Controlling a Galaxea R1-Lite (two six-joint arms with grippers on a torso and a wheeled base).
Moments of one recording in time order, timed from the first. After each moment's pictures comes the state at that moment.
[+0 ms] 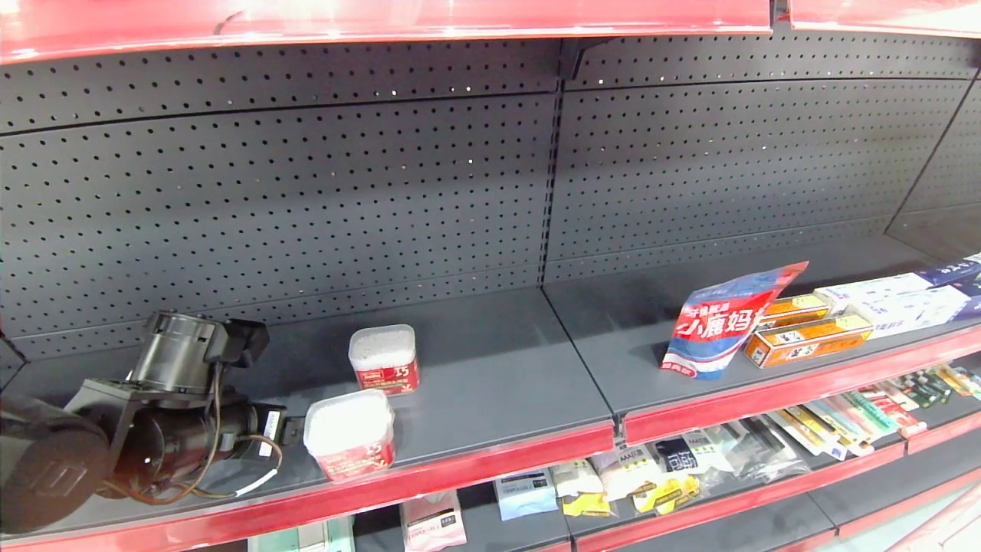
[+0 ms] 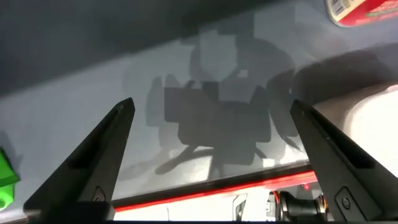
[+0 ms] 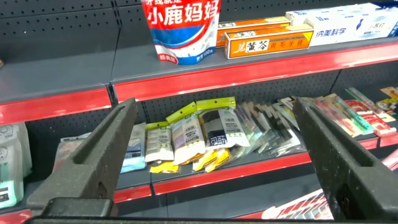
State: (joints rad) left arm -0.25 1.67 -0.53 -0.29 0.27 -0.06; right arm 0.00 0.00 0.00 0.00 0.00 0.01
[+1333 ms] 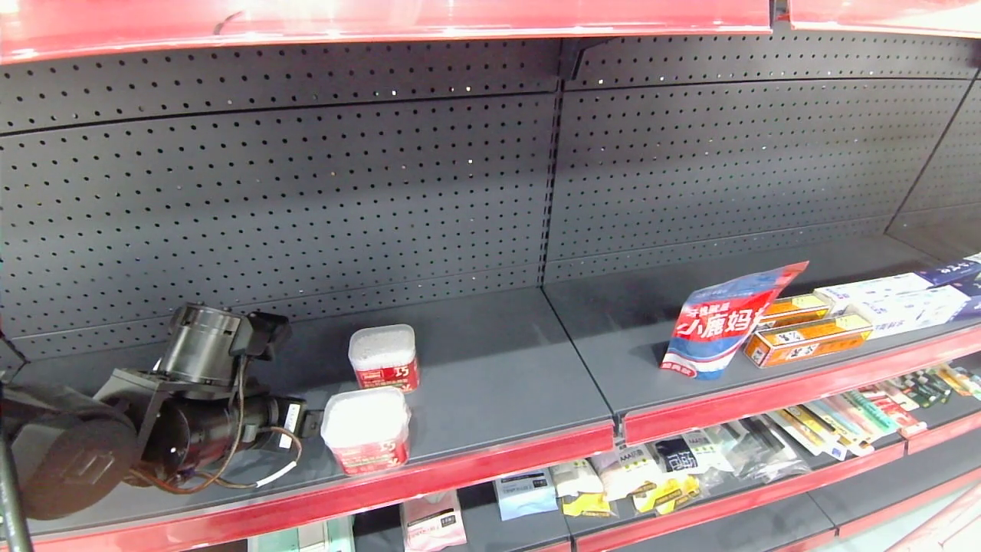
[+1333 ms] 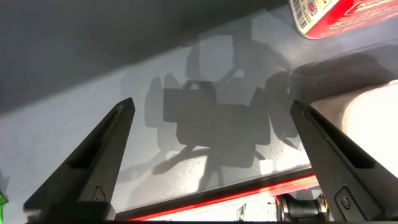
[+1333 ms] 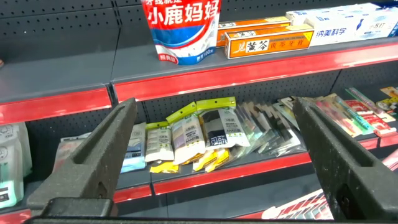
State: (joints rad) left arm -0.30 1.70 -0.58 -0.29 0.27 -0.05; right arm 0.00 0.00 0.00 0.00 0.00 0.01
